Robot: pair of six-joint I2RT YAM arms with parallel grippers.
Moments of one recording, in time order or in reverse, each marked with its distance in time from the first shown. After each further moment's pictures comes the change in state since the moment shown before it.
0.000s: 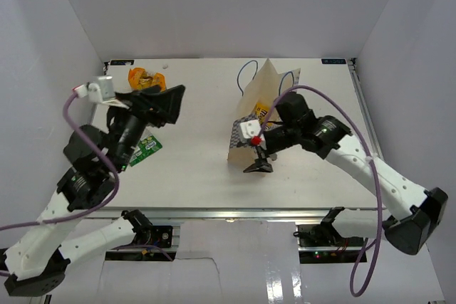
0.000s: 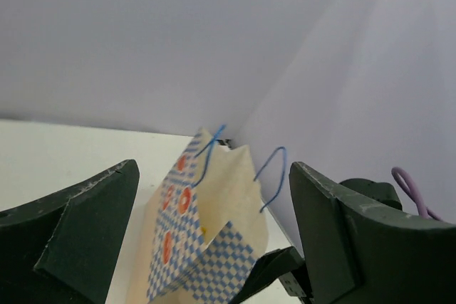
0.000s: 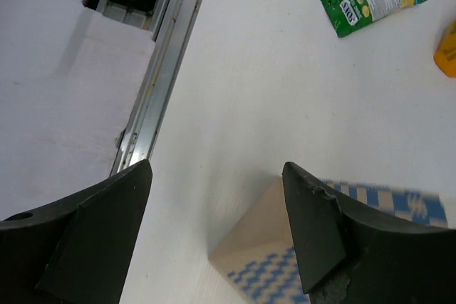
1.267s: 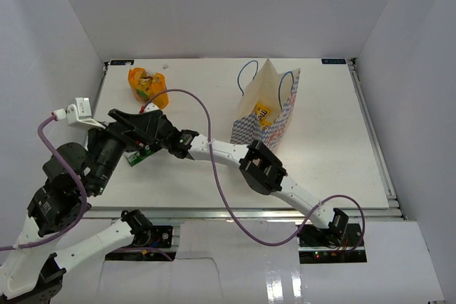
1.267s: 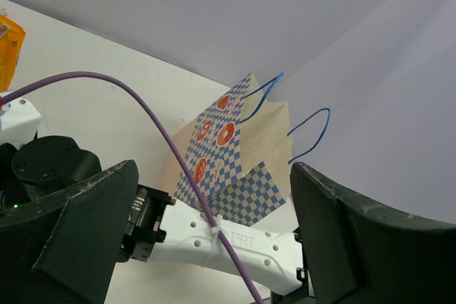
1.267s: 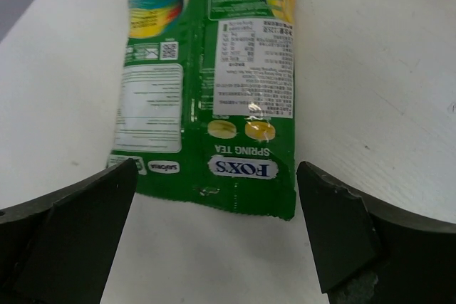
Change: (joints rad) left arm 0.000 -0.211 0.024 -0.499 -0.170 -0.253; right arm 0.433 1.432 1.075 0.624 1.035 1.225
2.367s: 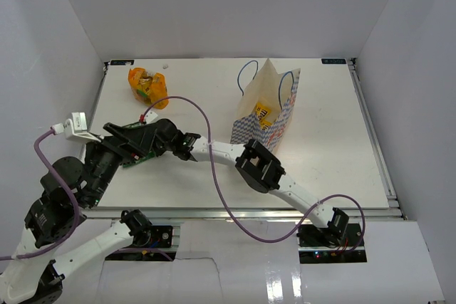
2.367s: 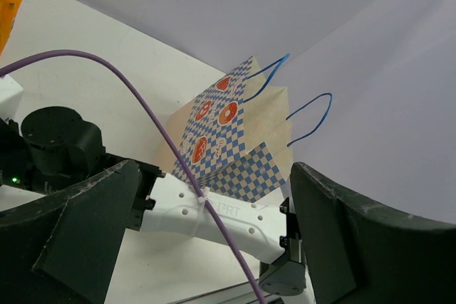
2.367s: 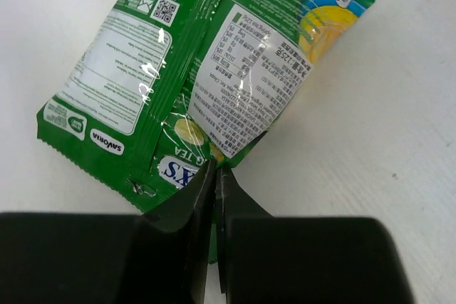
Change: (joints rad) left arm 0.000 -0.118 -0.093 -0.058 0.023 -0.090; right arm -0.021 0.082 -0.035 0.143 -0.100 -0.141
